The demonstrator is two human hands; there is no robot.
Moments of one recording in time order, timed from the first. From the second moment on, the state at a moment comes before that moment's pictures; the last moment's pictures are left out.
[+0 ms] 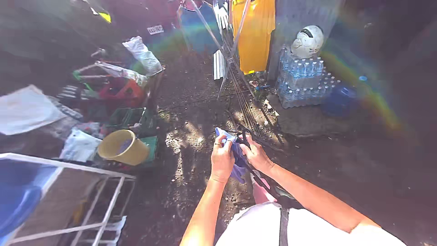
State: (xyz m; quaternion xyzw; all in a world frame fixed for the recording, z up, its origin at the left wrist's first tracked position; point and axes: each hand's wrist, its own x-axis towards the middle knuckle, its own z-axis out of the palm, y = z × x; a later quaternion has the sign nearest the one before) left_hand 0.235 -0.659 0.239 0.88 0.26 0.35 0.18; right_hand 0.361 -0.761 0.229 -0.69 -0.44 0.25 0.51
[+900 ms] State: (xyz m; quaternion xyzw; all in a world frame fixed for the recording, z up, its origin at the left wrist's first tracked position) left_hand 0.325 -0.284 0.219 0.91 0.31 0.09 0.27; right_hand 0.538 -0.187 0.271 -0.52 -0.35 0.40 0.67
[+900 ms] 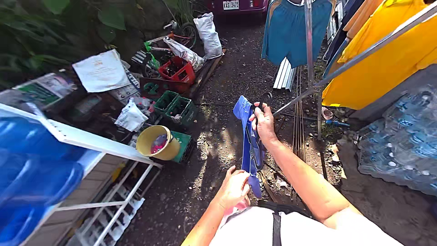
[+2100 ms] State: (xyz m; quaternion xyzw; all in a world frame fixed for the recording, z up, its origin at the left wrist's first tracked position) left_hand 0.516 0.539 0.244 0.90 0.35 0.24 0.09; right_hand 0.772 0.360 0.268 -0.49 -0.53 0.48 0.49
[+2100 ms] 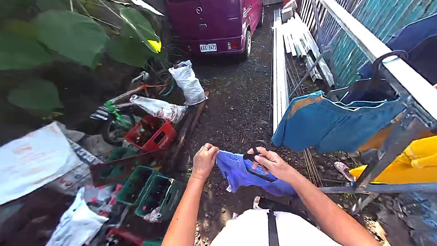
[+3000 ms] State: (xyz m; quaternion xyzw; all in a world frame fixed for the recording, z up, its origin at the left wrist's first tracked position) left_hand 0.797 0.902 0.243 0.96 -0.02 0.23 0.17; right_hand 0.950 0.662 0.279 -0.67 -0.42 0.32 0.52
